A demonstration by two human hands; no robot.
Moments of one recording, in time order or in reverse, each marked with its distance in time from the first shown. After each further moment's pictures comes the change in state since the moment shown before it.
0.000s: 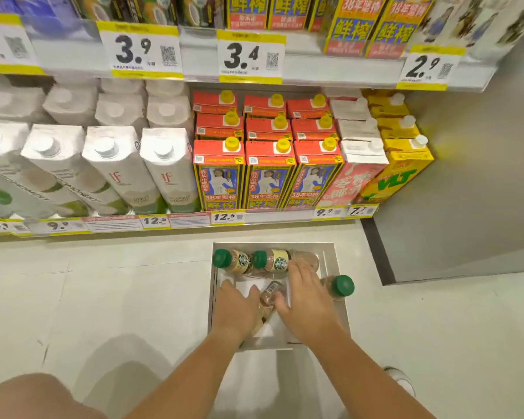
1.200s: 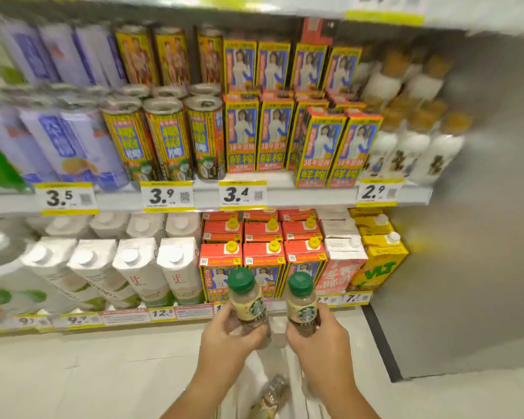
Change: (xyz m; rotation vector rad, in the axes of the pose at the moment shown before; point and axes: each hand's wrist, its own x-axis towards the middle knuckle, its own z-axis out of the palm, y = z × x) left_hand -0.034 0.100 -0.077 -0.533 0.020 0.464; right_hand 0.012 -0.028 -0.112 0.677 0.482 0.120
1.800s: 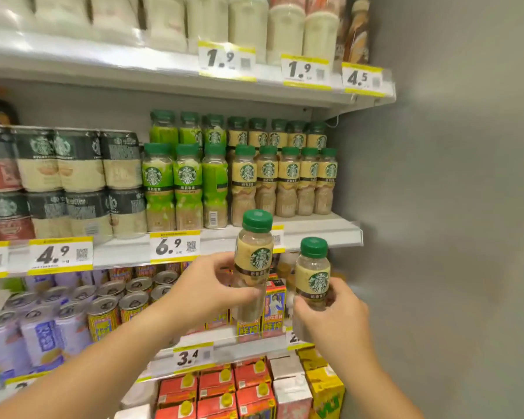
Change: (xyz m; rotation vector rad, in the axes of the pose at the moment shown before) left_hand -0.024 0.405 0.017 0.374 -0.375 0.666; right_hand 0.051 -0.239 -0.240 0.171 0.386 -0.334
